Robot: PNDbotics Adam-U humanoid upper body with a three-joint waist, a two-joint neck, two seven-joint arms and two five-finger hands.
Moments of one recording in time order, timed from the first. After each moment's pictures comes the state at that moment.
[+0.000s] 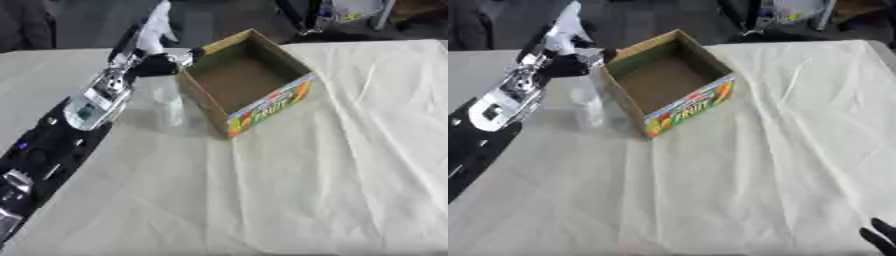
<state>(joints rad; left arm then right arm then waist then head) -0.49 0.67 -0.17 -1.49 0.17 0.09 0.13 0.22 0.00 -0.15 -1.93 -0.22 -0.24 0.87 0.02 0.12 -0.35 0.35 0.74</state>
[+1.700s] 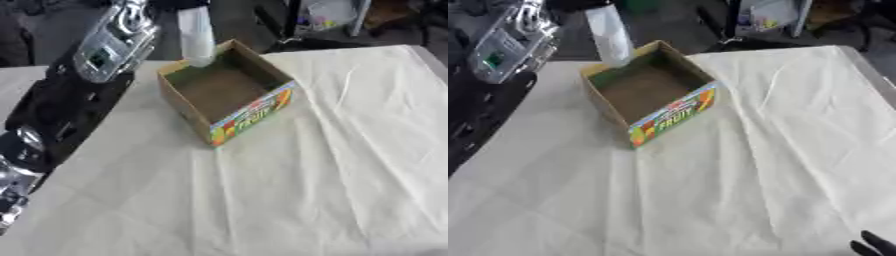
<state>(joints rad) -0.78 0.66 -0.23 -1.54 0.27 0.11 0.14 0.21 0.00 -0.10 -1.93 -0.22 -0.23 0.90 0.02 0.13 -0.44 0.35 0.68</state>
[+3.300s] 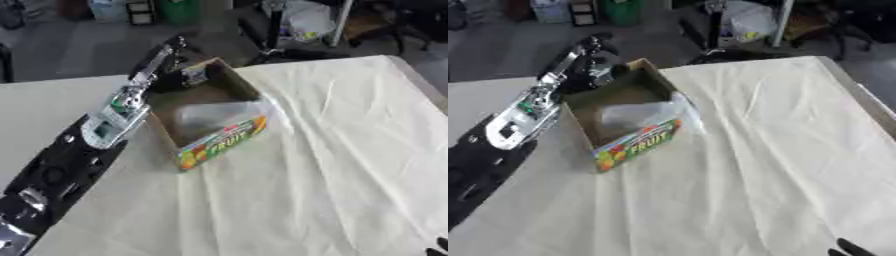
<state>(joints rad) -0.59 0.63 -0.21 -1.45 0.13 0.11 0.08 0.21 0.01 -0.10 -1.93 -0.22 -0.24 0.90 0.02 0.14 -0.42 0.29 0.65</state>
